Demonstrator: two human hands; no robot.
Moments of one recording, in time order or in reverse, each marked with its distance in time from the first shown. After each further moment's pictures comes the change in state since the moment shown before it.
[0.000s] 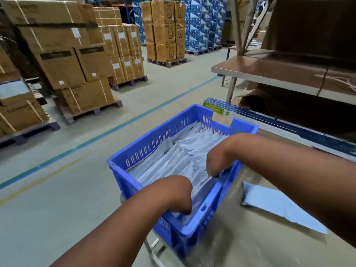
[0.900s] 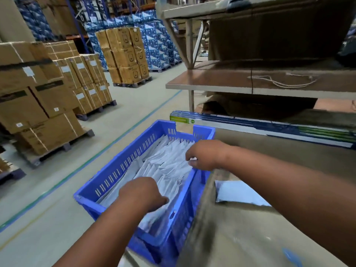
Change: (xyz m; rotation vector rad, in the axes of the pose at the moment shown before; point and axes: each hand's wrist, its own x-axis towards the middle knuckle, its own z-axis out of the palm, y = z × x) left_hand 0.007 0.012 -0.019 0.136 0.223 -0.212; right_hand -0.058 0.051 0.064 0.239 0.718 0.098
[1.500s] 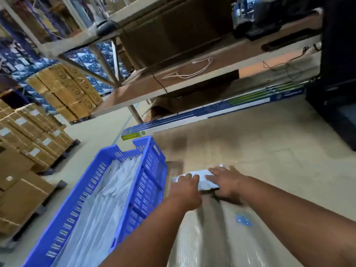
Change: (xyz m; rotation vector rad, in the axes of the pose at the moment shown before) left_hand 0.042 0.267 0.083 0.155 0.086 0.629; right_hand -0.181 0.141 0.227 0.300 -0.145 0.457
